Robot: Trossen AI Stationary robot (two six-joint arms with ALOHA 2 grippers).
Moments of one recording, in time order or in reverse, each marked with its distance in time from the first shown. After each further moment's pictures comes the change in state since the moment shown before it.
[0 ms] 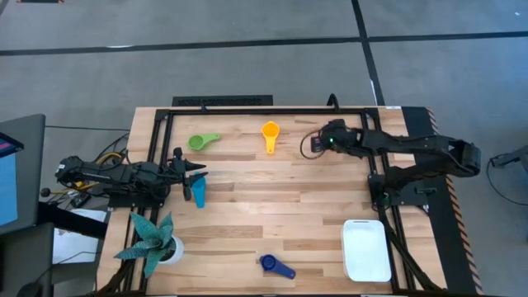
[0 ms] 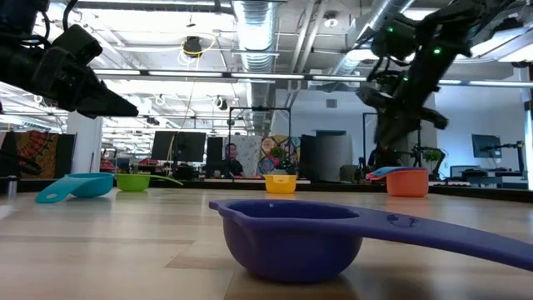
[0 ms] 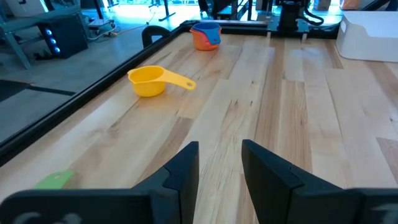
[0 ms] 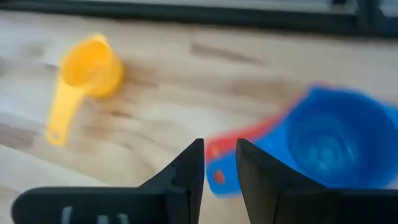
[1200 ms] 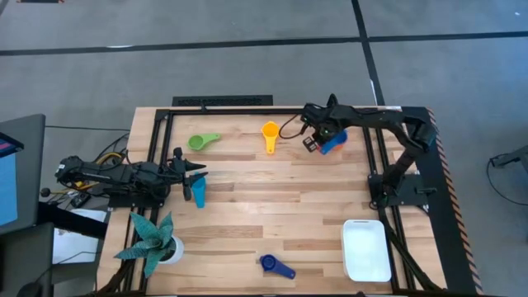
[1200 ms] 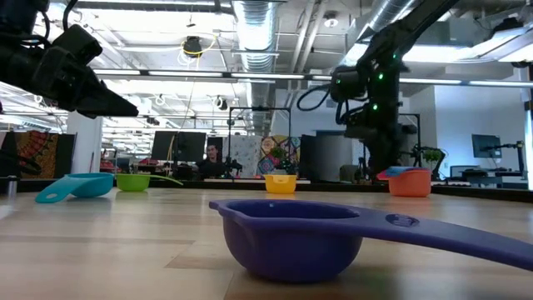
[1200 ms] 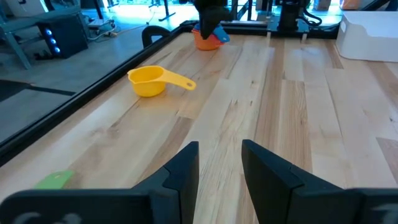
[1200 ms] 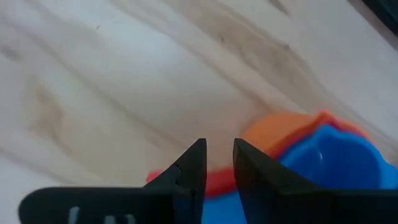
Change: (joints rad) left arm 0.000 0.000 0.000 0.000 0.000 0.000; right arm -0.183 0.477 0.406 -0.451 -0.211 -0.462
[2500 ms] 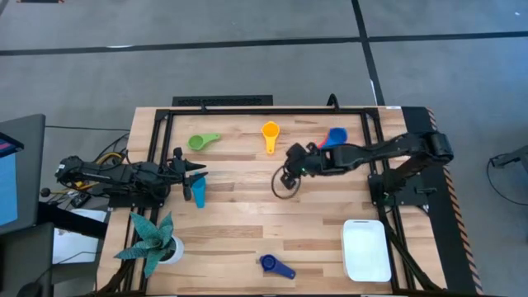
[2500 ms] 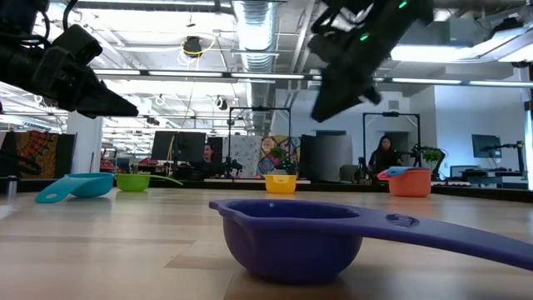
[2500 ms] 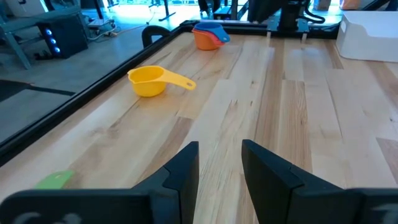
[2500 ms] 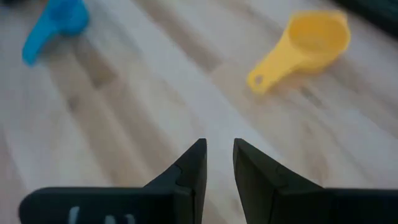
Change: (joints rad) left arm 0.000 0.000 0.000 0.000 0.000 0.000; right arm 0.575 -0.143 -0.064 0.479 0.155 0.223
